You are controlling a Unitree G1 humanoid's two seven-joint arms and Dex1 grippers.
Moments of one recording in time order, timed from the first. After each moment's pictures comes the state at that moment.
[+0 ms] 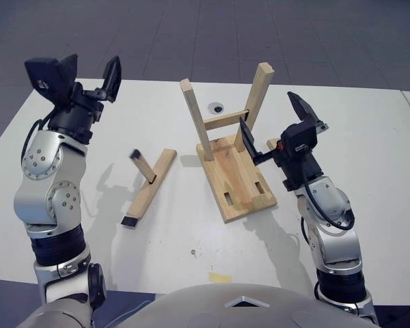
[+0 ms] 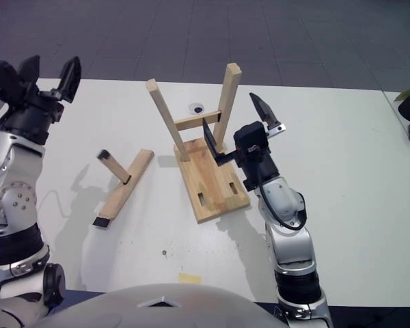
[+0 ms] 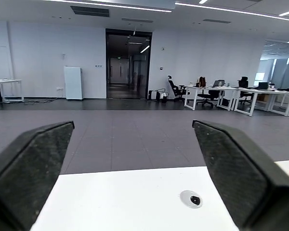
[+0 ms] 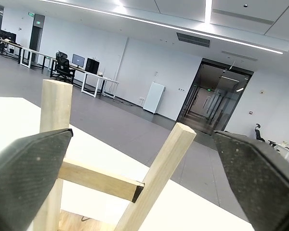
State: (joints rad) left arm -0.30 0.40 0.26 -0.42 -0.54 0.49 -0.15; right arm 0.00 -0.20 0.14 -0.57 -0.04 0.20 0.22
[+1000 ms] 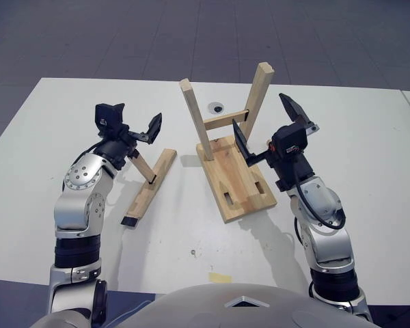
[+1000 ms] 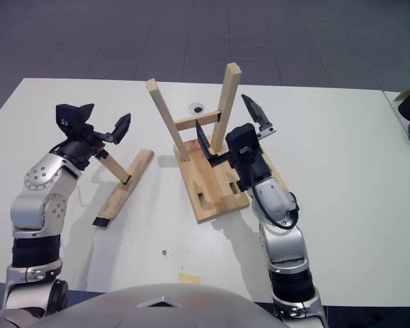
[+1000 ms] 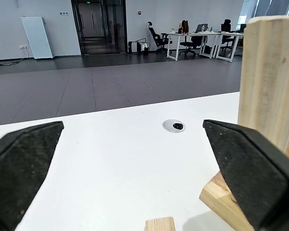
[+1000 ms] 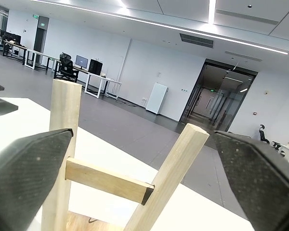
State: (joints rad) left arm -0.19 0.38 0.13 -0.22 -0.38 0.40 -0.31; right arm 0.00 -0.18 0.17 -0.54 -0.07 0.18 0.22
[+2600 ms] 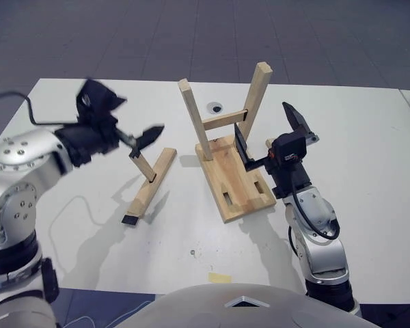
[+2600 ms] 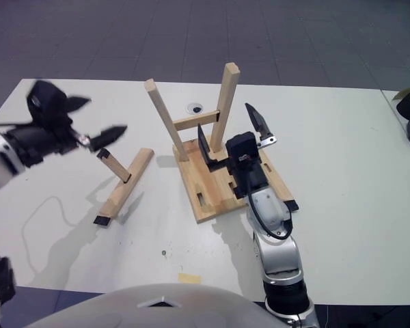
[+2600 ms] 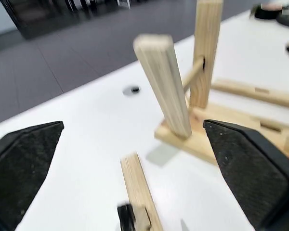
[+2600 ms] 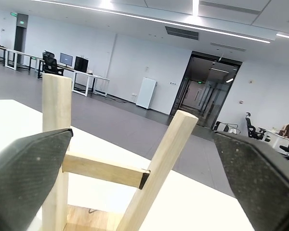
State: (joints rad) left arm -0.14 0.85 0.25 -0.67 -0.64 1.16 -0.55; right arm 0.10 -0.12 0.21 -0.58 -0.13 0.18 0.13
